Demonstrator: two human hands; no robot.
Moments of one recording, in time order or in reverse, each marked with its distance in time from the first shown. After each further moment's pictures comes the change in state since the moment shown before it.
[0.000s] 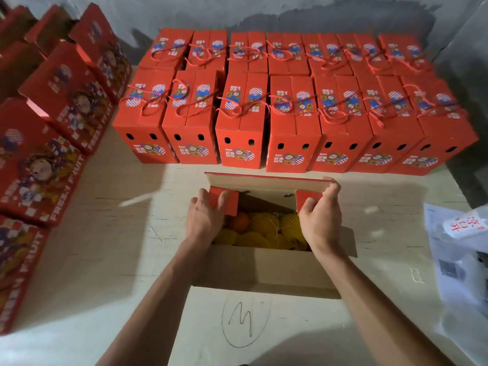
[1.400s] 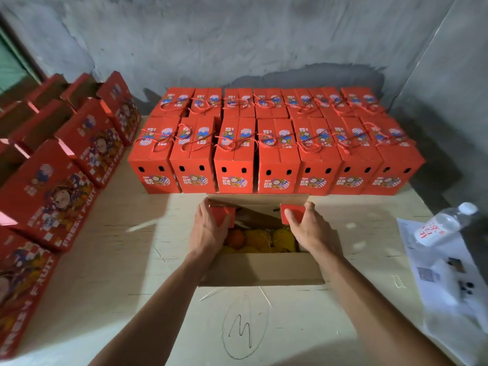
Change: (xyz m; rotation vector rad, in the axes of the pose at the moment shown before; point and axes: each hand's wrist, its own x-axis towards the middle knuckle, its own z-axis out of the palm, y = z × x) left_hand -0.023 -0.002 -0.006 -0.058 0.174 0.303; right_hand 0.002 0.010 -0.033 -0.349 -0.314 0.000
